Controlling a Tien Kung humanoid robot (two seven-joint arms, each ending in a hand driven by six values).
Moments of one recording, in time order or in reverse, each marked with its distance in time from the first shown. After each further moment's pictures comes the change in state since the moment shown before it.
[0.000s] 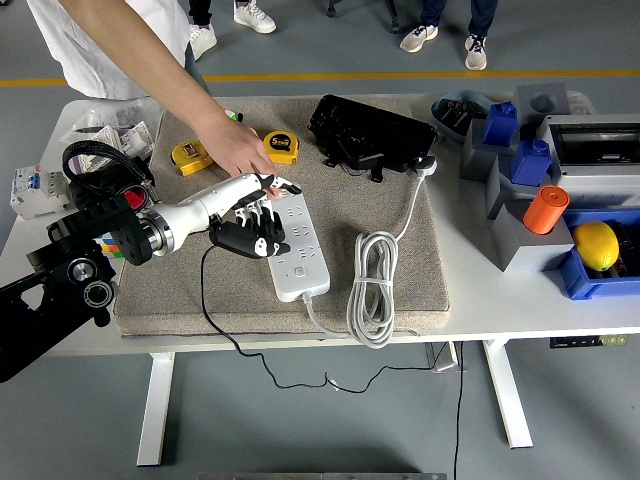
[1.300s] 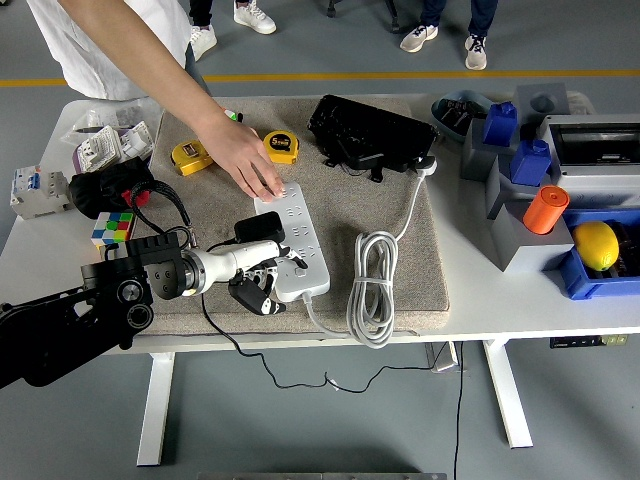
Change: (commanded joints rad) left arm -0.079 -0.059 0.214 0.136 -0.007 -0.043 0.075; right arm 0.004 -0.004 -0.009 0.001 0.004 -0.001 0.001
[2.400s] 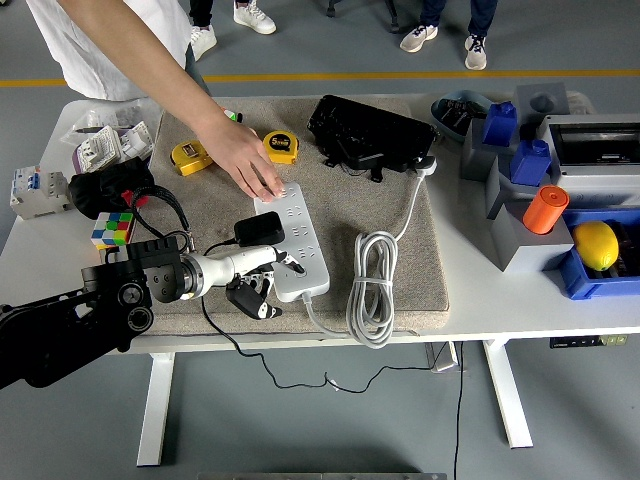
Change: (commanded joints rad) left arm 0.000 0.005 -0.006 -0.008 -0.007 0.003 -0.008; right arm -0.005 0.005 0.009 0.000 -0.002 0.000 0.000
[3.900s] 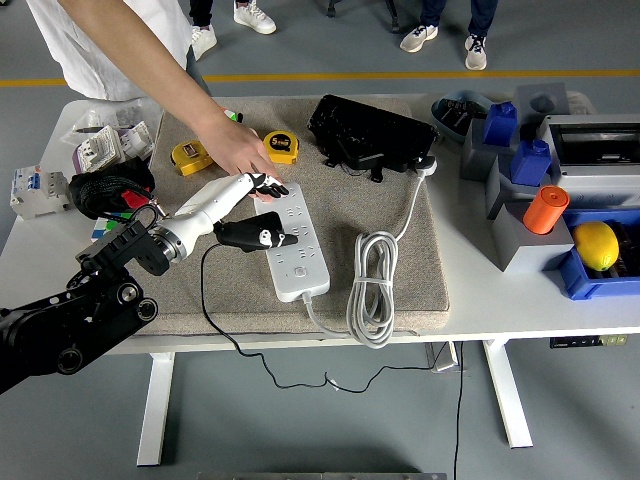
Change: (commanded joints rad) left arm 0.028 -0.061 -0.025 0.261 0.163 0.464 -0.374; right arm -0.002 -0.003 -0.004 0.000 0.002 0.001 0.000
